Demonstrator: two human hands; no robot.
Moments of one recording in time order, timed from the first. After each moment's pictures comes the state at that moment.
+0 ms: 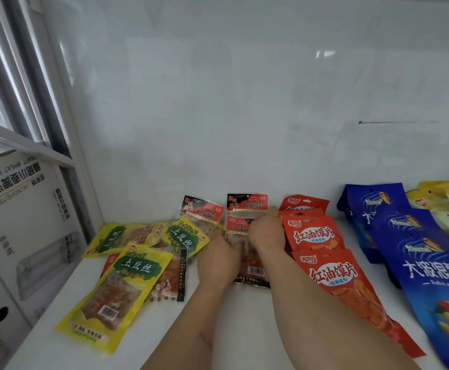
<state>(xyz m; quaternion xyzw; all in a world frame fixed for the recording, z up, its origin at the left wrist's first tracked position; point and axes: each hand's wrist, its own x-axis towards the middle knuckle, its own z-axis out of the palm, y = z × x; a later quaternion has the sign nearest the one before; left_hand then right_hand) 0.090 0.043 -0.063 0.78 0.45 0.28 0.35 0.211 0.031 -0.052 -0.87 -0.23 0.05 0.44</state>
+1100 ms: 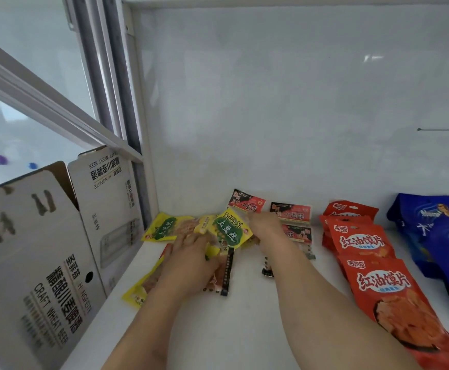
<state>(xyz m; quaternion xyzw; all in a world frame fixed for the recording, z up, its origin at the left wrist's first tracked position) -0.060 0.092 -0.053 0.87 0.45 0.14 0.13 0.135 0.078 -0.032 -0.75 -0.25 0.29 0.53</state>
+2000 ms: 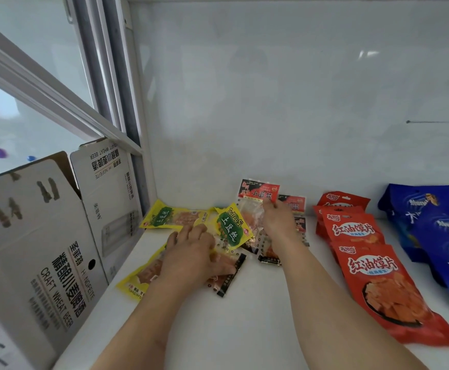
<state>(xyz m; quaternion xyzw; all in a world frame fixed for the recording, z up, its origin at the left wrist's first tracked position) -0.063 0.079 -0.060 0.90 0.41 0.08 0.05 0.125 0.031 -0.027 -0.72 -0.28 0.19 0.60</state>
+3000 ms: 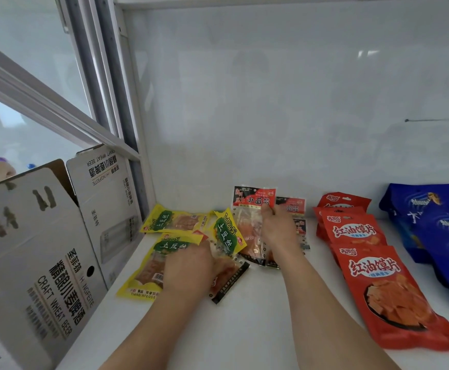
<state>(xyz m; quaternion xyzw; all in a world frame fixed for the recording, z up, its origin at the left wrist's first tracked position) -0.052 0.056 -0.053 0.86 0.51 0.06 -0.06 0.131 0.027 -0.039 -0.76 -0.34 0.12 0.55</state>
